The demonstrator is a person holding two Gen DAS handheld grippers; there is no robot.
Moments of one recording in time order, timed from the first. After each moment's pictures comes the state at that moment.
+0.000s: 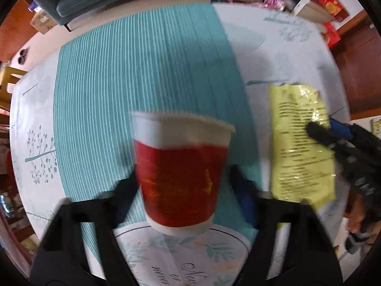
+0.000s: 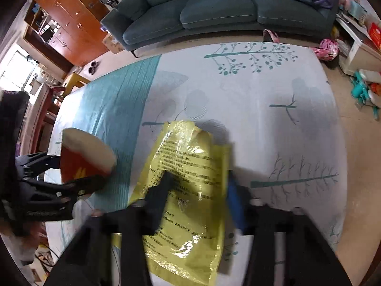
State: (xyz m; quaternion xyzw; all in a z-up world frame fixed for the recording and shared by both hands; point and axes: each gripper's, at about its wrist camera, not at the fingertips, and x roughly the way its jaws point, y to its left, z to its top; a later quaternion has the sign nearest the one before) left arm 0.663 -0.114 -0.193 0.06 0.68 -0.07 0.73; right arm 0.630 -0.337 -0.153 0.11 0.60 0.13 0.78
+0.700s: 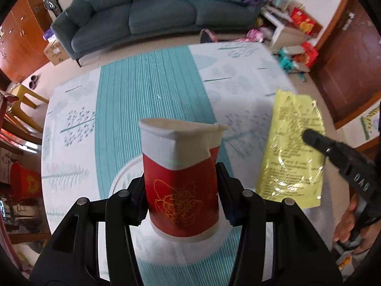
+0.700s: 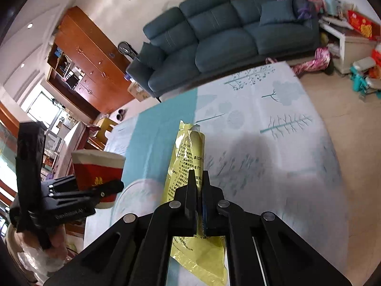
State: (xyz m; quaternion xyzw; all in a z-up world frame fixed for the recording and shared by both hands) left arm 0.492 -0.109 -0.070 0.05 0.55 -0.11 0.83; right arm 0.444 -0.331 -0.044 0.19 0.46 0.12 0.86
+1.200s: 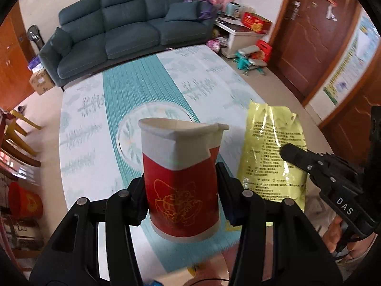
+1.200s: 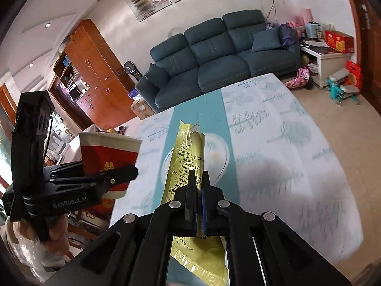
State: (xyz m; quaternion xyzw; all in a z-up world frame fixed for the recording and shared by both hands) left arm 0.223 -0.023 0.037 0.08 0.48 -0.22 0.84; right arm 0.147 -0.210 0.059 0.18 0.39 0.07 0.90
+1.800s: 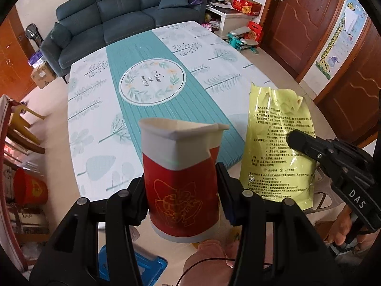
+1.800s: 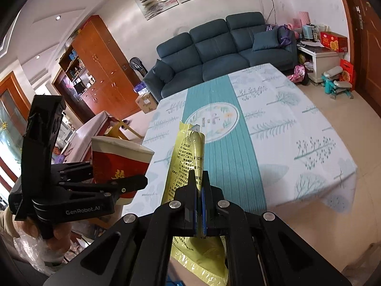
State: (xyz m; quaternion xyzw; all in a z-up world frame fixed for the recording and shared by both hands) left arm 0.057 0.028 0.025 0.12 0.51 -0.21 0.83; right arm -0.028 -0.145 0.066 0.18 0.39 0.08 0.90
